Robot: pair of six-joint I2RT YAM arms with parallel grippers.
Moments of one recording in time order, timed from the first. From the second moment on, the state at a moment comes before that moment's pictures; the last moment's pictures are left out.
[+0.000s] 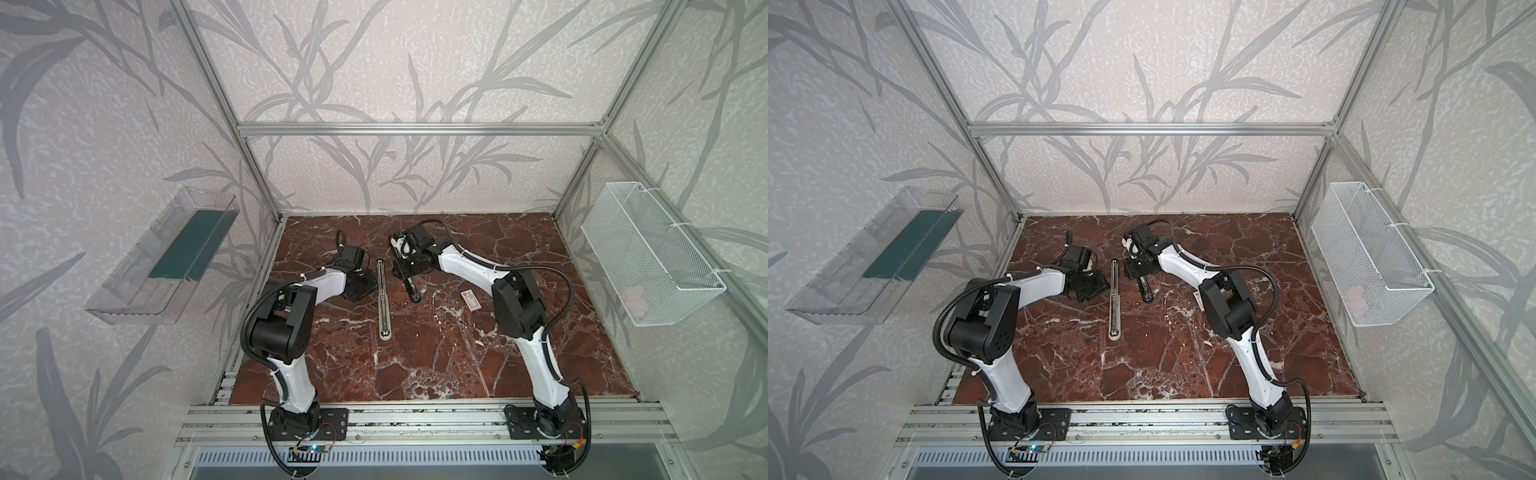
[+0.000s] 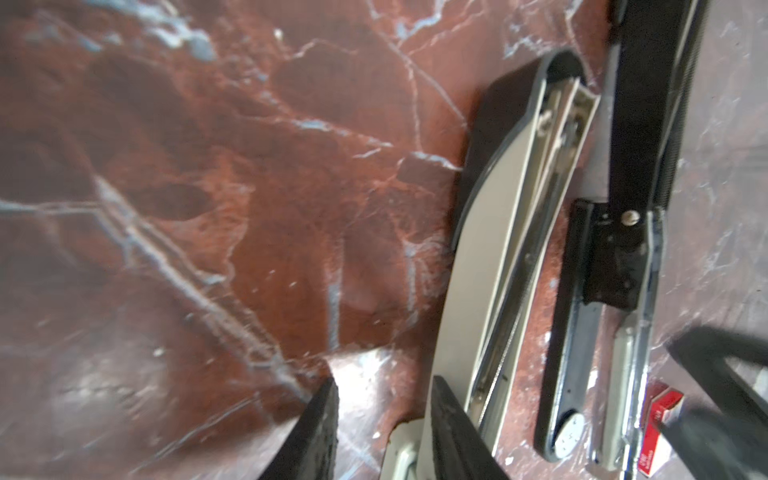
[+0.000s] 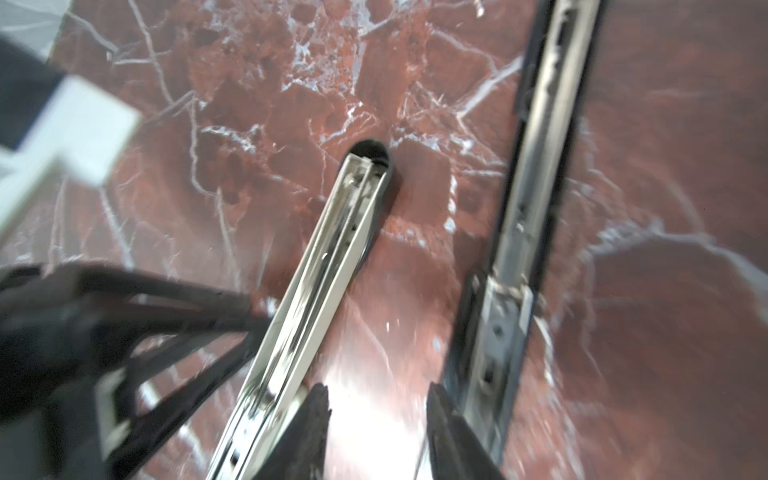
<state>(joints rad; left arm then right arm) -0.25 1.83 1.04 -0.28 0.22 -0.74 0.64 2.20 1.80 -0.53 -0.25 0.23</state>
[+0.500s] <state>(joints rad) -0.27 1.51 0.75 -0.28 0.20 -0.80 0.57 1.74 1.28 -0.40 -0.15 0.24</state>
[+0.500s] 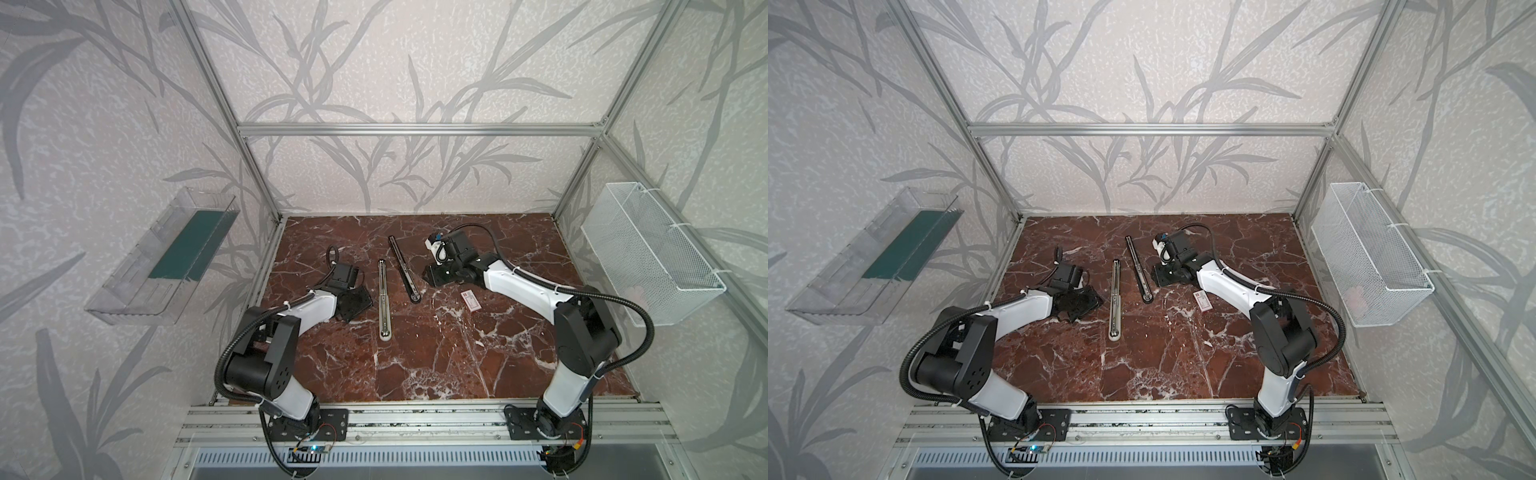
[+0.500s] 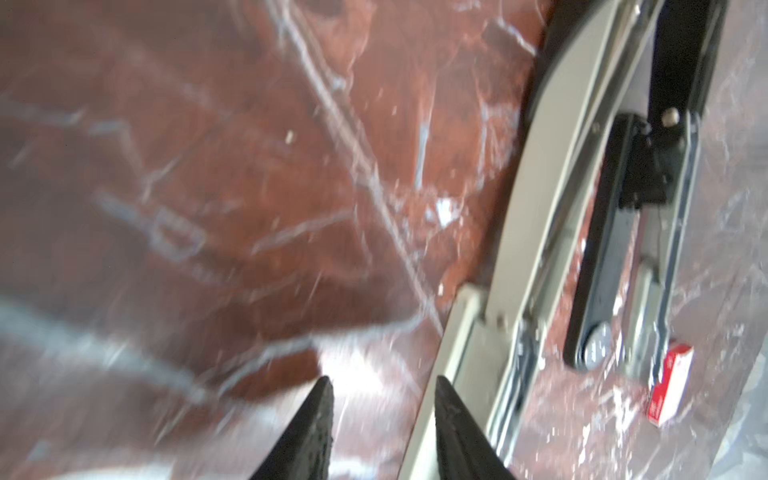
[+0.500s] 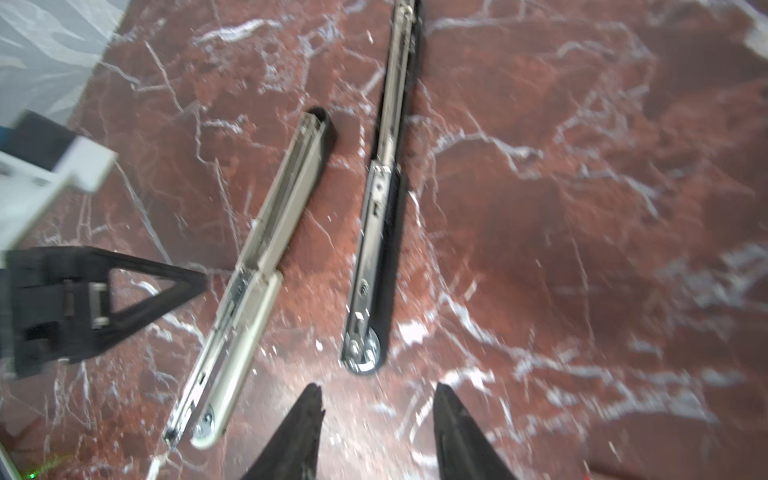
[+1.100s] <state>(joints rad) -0.32 1.35 0.56 0.13 0.53 -0.97 0.27 1.80 1.08 -0.38 -0.13 0.29</state>
